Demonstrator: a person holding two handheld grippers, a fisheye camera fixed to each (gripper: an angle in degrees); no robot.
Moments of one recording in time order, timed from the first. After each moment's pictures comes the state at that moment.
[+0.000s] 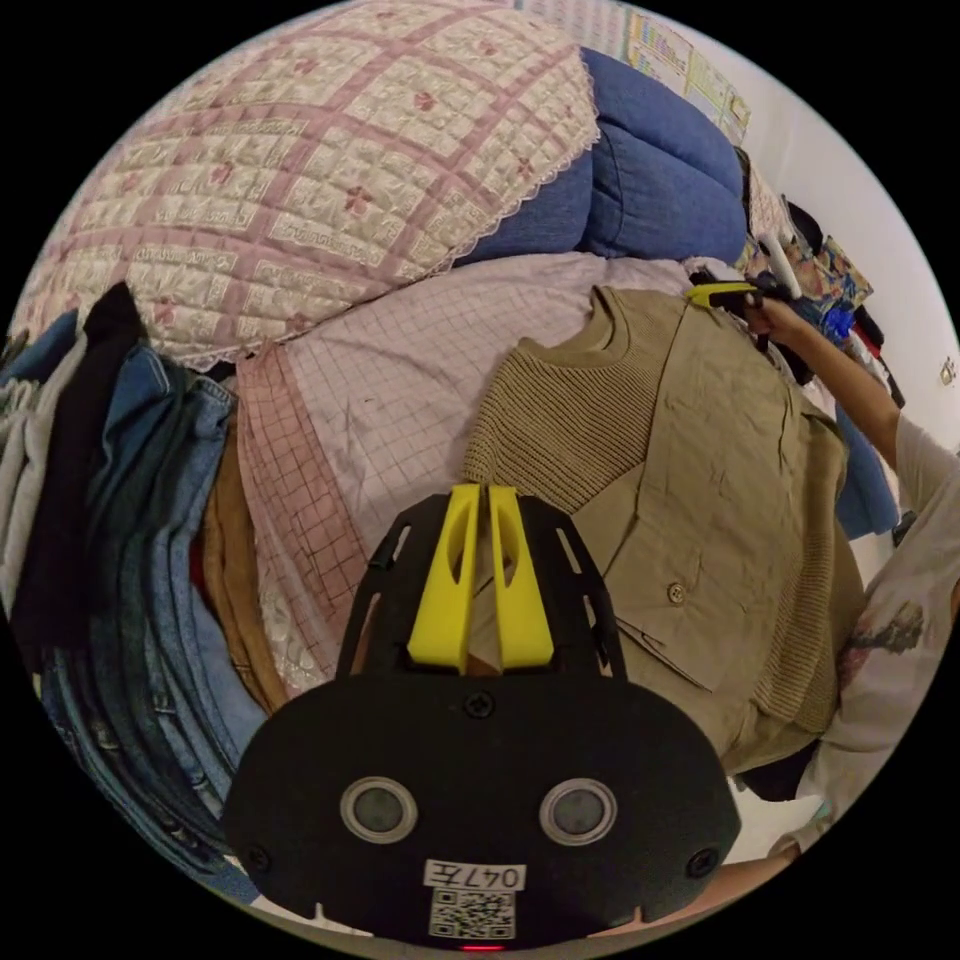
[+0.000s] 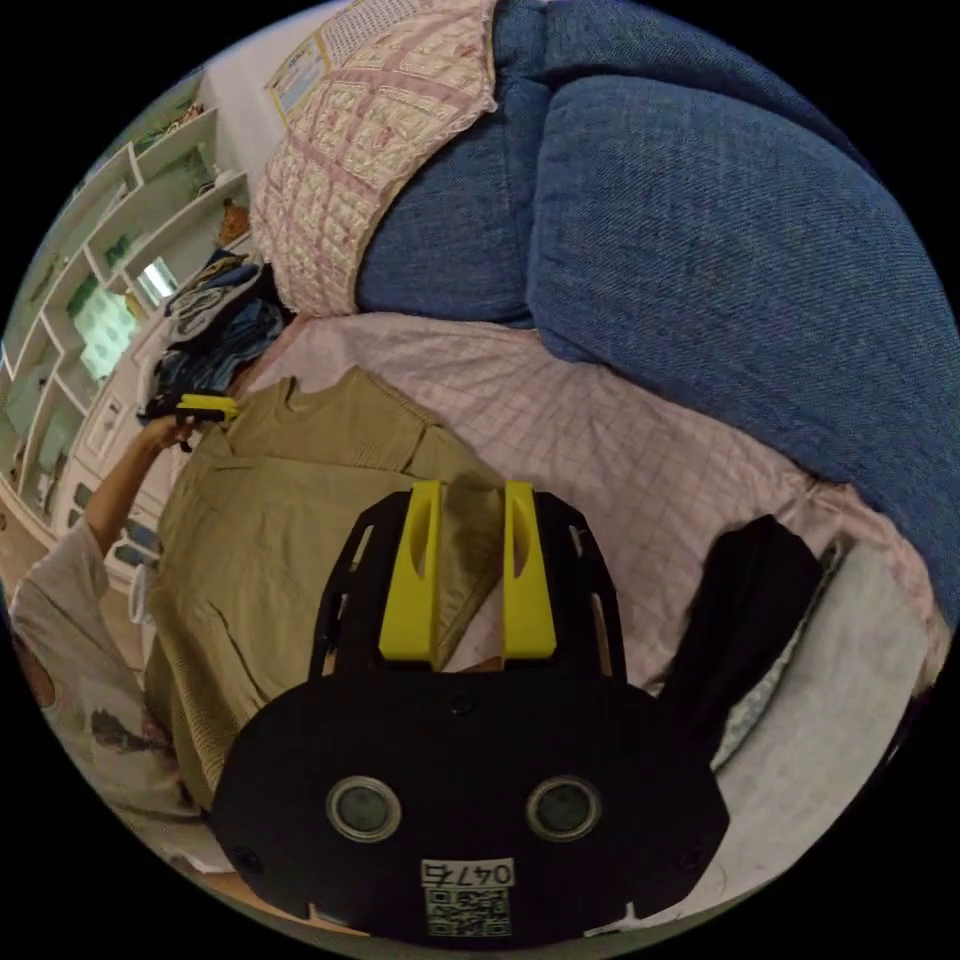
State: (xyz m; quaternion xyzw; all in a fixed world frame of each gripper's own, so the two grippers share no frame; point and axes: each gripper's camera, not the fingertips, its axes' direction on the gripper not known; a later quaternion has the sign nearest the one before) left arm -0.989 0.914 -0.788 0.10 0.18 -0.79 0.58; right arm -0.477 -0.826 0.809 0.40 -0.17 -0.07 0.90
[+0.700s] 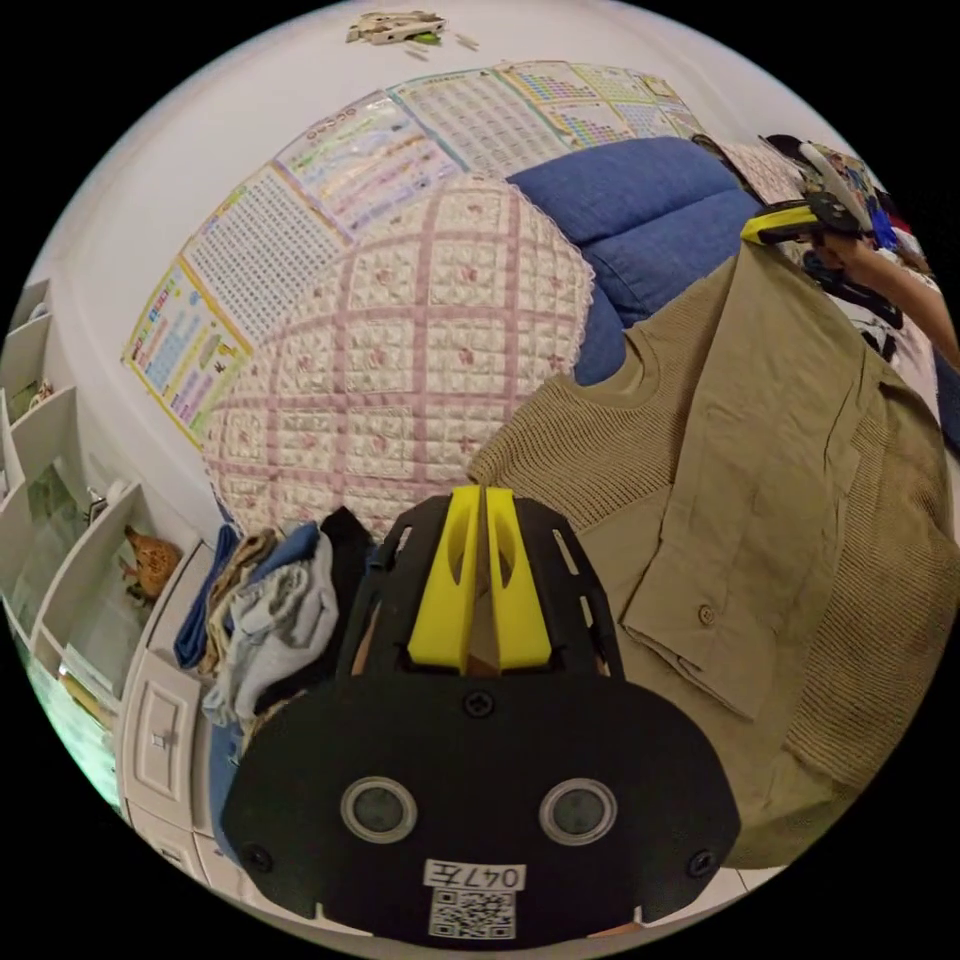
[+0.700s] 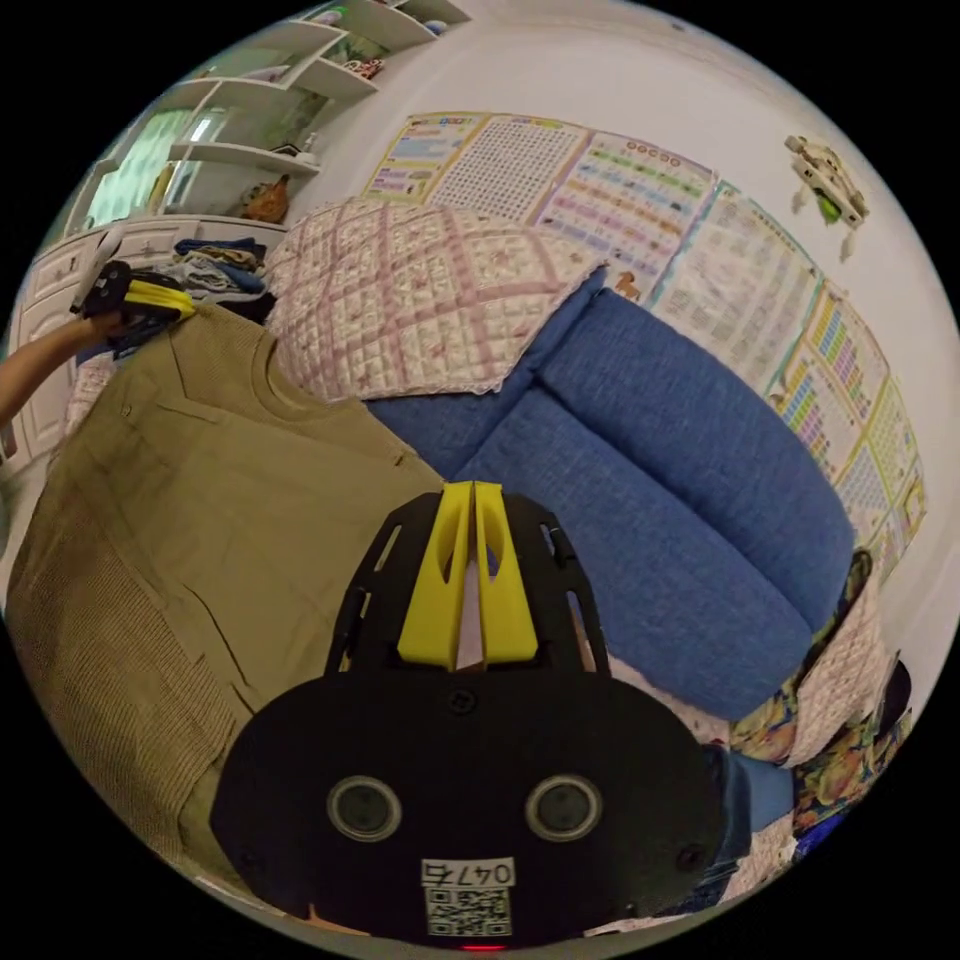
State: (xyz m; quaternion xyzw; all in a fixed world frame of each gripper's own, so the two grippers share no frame) left arm -1.071 0.837 -0.821 -0.03 -0.12 -0.77 0.62; right arm -0.445 -0.508 0.547 0.58 0.20 -0.03 0.79
